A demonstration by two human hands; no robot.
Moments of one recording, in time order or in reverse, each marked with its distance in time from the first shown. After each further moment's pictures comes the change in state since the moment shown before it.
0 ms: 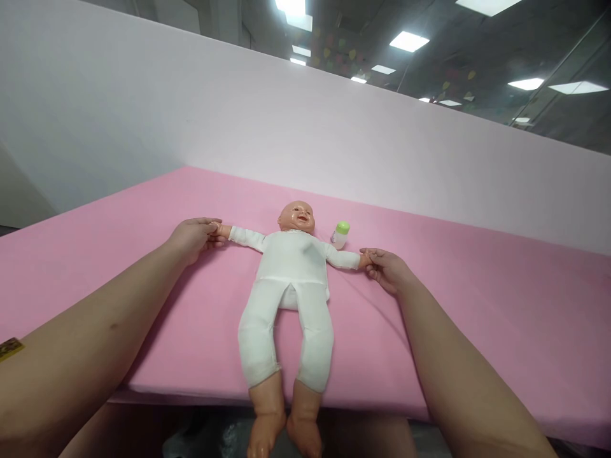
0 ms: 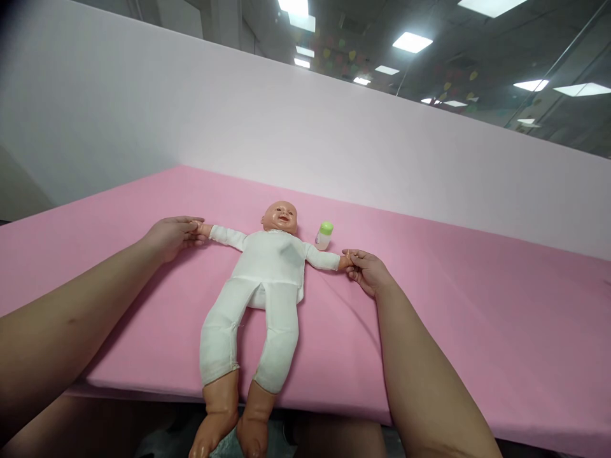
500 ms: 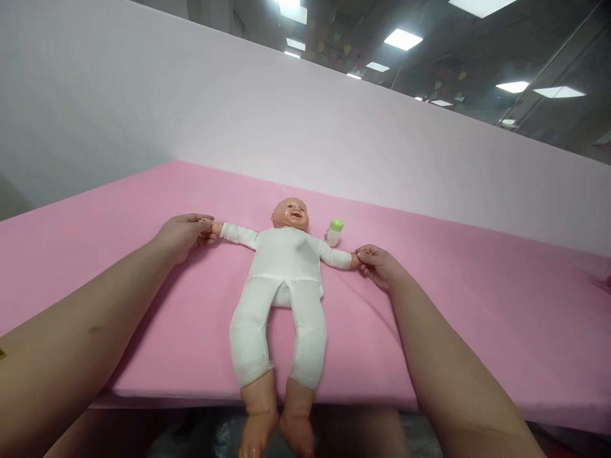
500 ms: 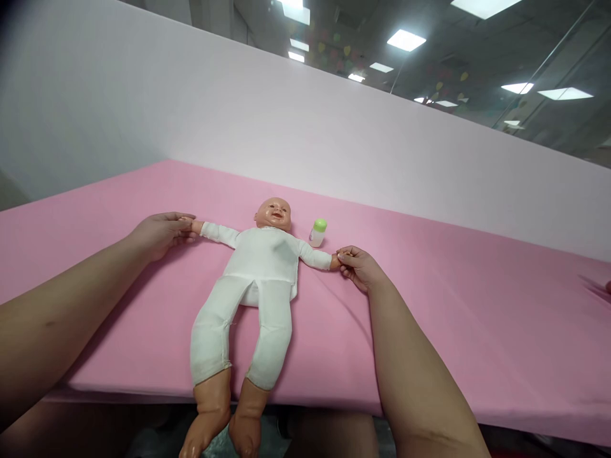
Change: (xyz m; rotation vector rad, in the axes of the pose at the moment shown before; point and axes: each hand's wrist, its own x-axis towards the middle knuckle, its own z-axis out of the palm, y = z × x) left_hand 0.003 -0.004 -0.006 0.023 -0.089 0.018; right_hand -0.009 -0.005 0.003 -0.092 -0.117 -0.045
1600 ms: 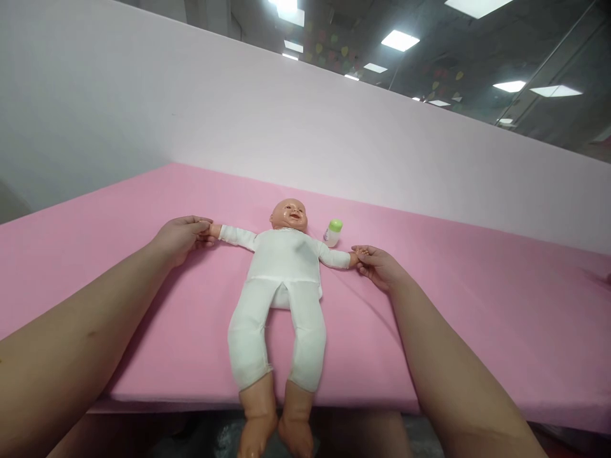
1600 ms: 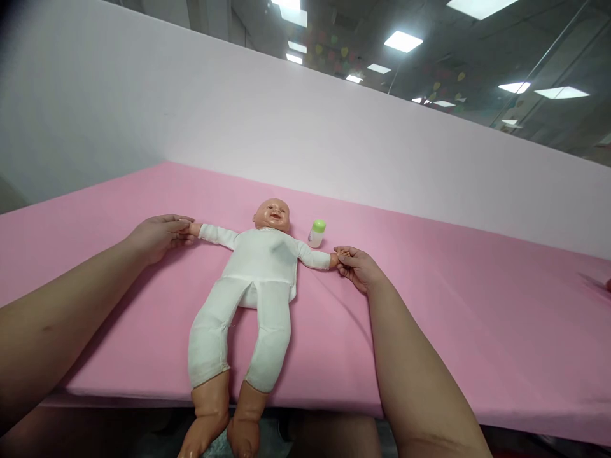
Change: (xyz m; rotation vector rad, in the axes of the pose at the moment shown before) left_hand -0.005 0.005 0.001 0.012 0.006 0.011; right_hand -0.003 -0.004 0.006 0.074 0.021 0.025
